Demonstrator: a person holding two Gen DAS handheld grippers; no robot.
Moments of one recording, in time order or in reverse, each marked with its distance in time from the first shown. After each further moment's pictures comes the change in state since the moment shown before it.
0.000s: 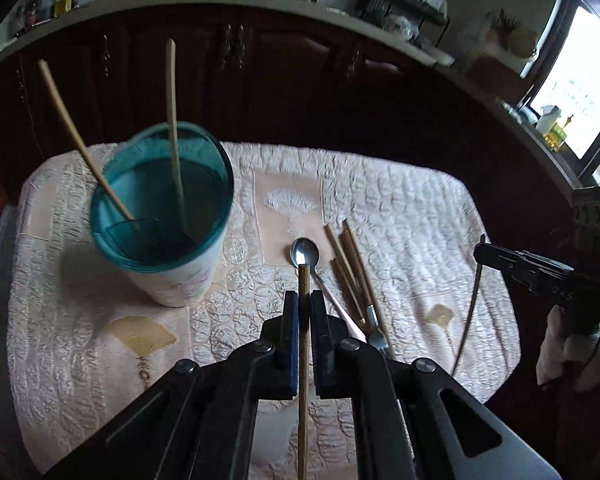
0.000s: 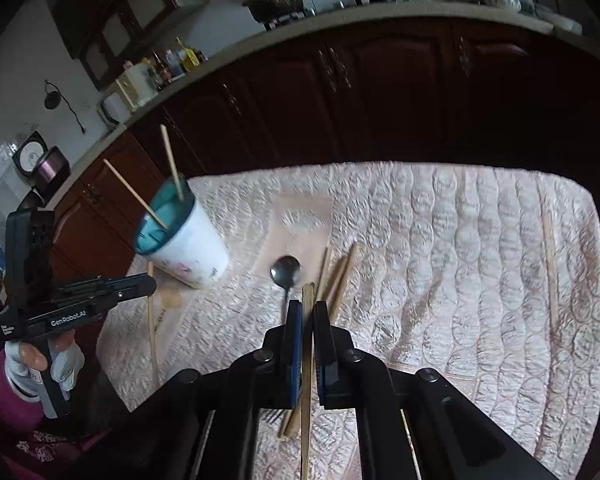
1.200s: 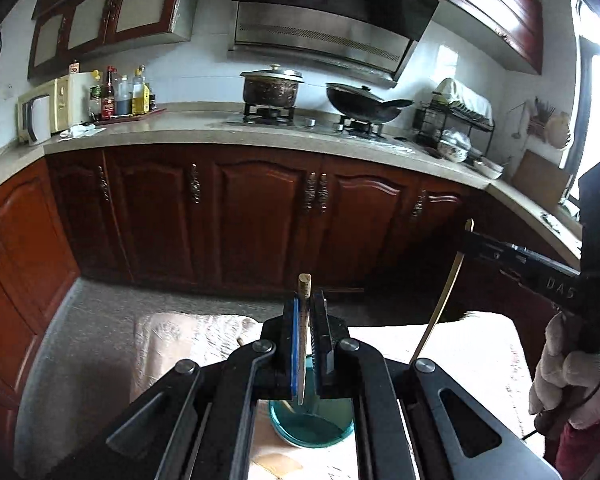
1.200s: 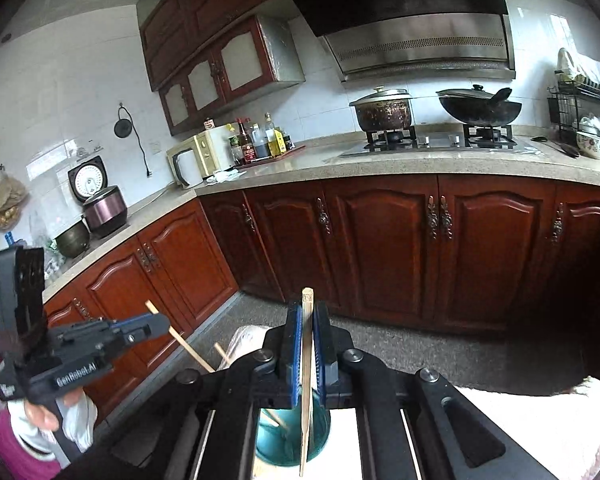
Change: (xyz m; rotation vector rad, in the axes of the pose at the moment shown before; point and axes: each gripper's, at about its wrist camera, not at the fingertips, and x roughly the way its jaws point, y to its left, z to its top) left arm -0.129 0.073 0.122 -0.027 -0.373 0.248; right arm 0.008 0.182 0.192 -0.196 -0.293 0.127
